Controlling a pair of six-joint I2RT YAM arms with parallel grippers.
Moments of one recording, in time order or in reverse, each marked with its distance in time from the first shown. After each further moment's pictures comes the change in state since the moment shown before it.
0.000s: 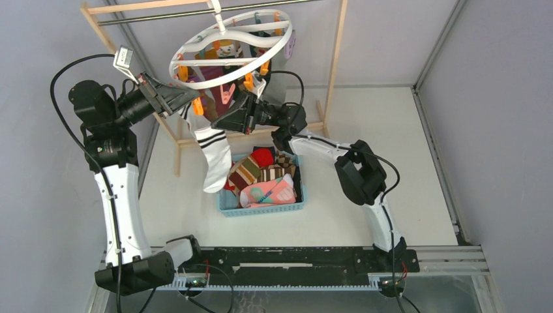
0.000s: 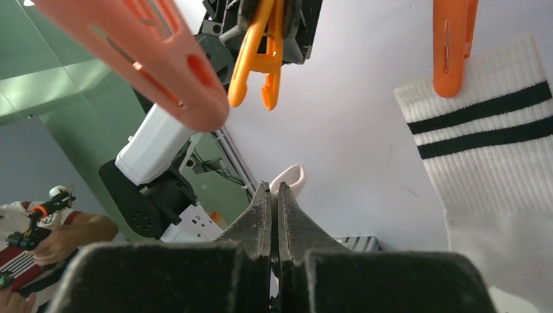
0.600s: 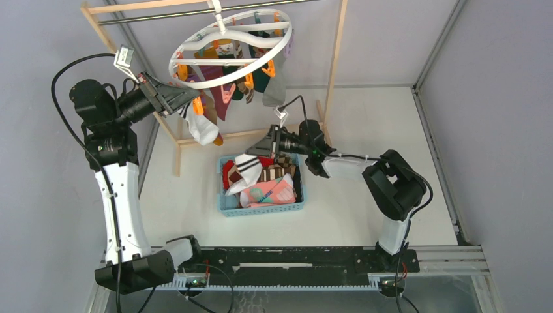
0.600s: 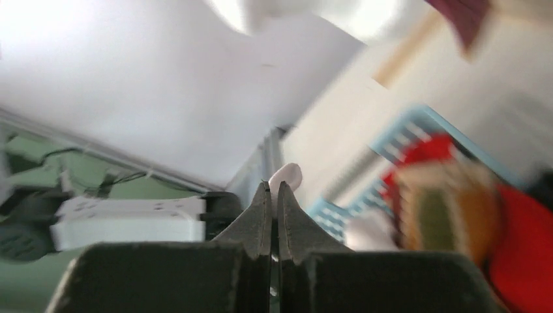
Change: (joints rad) left arm 0.000 0.009 0.000 0.001 -0.001 0.000; right arm -0.087 -0.312 -0.677 -0.593 0.207 -0.340
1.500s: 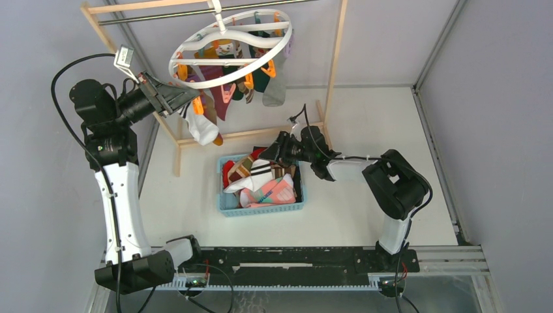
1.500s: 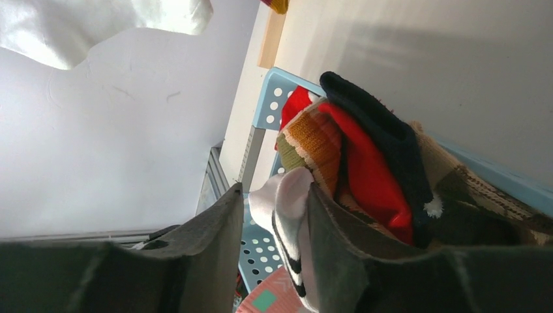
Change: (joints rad) left arm 0.000 0.000 0.000 0.001 0.000 0.000; right arm -0.034 -0.002 -0.057 -0.165 0.167 0.043
